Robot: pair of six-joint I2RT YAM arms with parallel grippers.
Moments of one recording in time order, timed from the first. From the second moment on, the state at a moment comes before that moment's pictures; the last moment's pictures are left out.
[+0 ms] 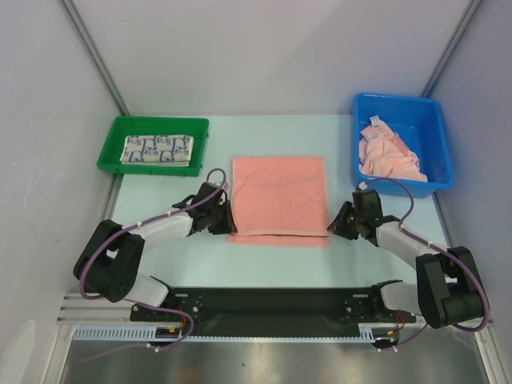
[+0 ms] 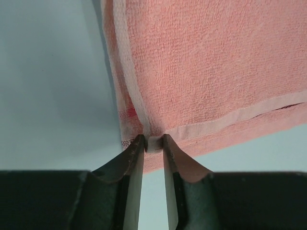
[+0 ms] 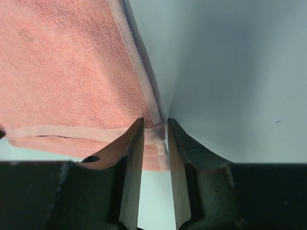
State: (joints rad) left arm -0.51 1.44 0.67 -0.22 0.13 -0.57; right arm 0.23 1.26 0.49 -0.17 -0.15 0.68
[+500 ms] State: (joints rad) left arm -0.51 1.45 0.69 -0.26 0.13 -0.58; right arm 0.25 1.25 0.48 -0.17 -0.12 0.70
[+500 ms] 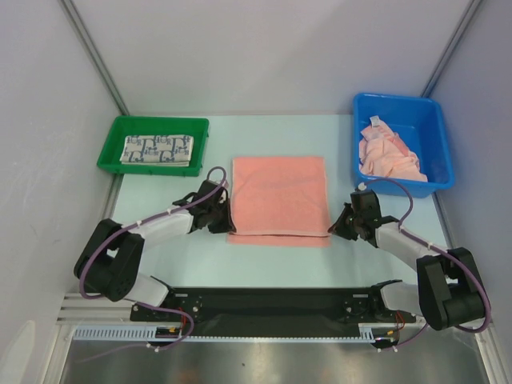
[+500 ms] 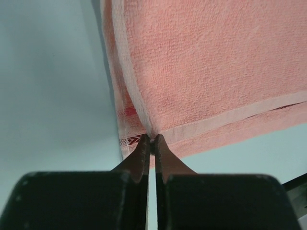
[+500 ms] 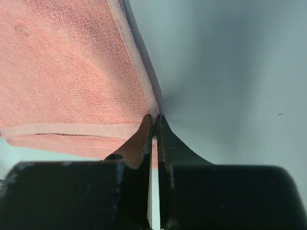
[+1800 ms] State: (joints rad) left arm -0.53 1.38 0.64 -0.37 0.11 -0.53; right arm 0.26 1.08 0.39 -0.25 -0.20 0.69
